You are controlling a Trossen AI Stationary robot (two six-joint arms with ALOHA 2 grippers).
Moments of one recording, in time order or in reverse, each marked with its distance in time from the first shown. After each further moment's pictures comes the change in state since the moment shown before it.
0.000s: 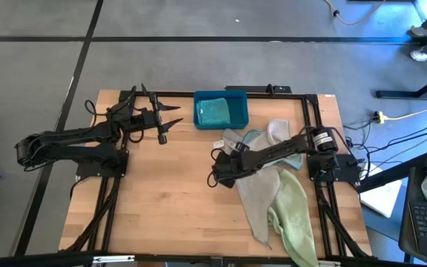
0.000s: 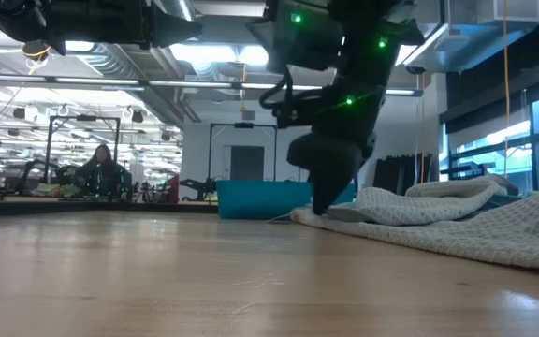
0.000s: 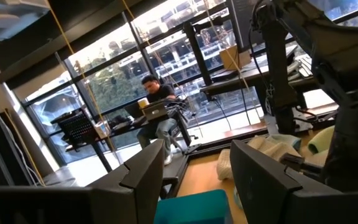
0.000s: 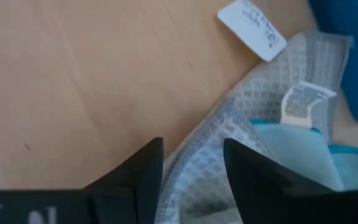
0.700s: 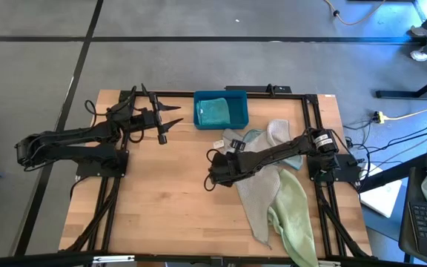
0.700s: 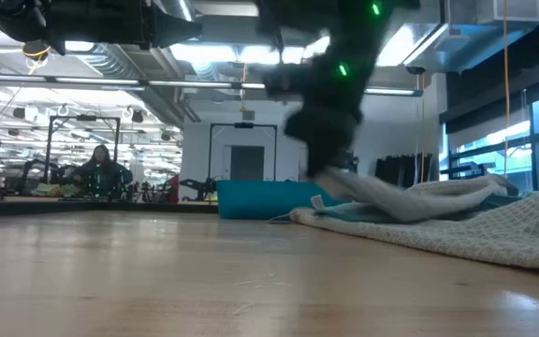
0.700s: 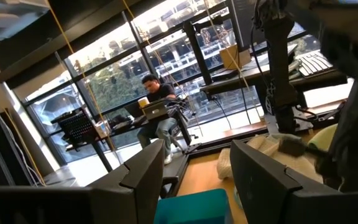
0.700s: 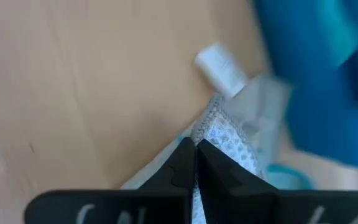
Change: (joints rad) left arm 0.000 0.000 0.000 -0.003 -0.001 0.002; right arm 0.045 0.002 0.157 -0.142 0.127 -0.121
